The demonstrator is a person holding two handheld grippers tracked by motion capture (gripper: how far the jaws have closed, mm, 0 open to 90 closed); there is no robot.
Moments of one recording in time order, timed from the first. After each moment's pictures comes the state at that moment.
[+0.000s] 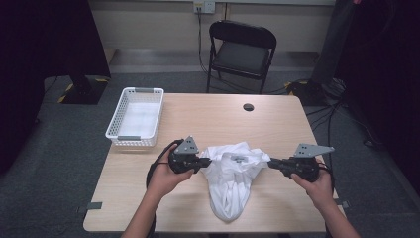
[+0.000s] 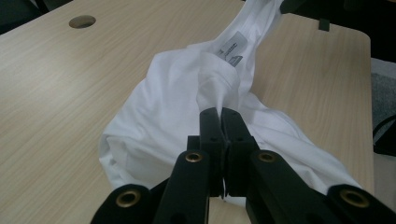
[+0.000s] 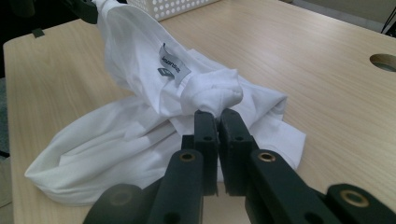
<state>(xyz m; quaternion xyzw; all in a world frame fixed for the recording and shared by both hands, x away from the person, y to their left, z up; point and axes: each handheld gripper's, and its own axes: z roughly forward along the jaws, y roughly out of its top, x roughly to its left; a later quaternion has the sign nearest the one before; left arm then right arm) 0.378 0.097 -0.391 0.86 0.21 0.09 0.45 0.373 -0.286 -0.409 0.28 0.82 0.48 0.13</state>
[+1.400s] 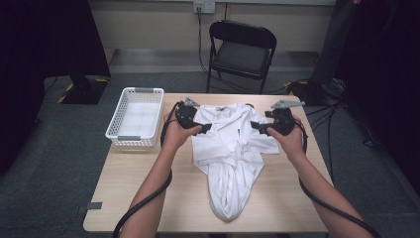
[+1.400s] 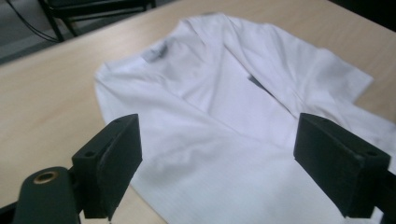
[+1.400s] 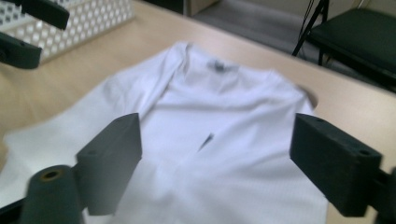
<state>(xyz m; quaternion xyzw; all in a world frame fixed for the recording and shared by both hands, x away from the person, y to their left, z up) 0.514 0.092 -0.408 0.82 0.38 0.14 0.41 0.510 -0.246 -0.399 0.38 0.79 0.44 0.20</state>
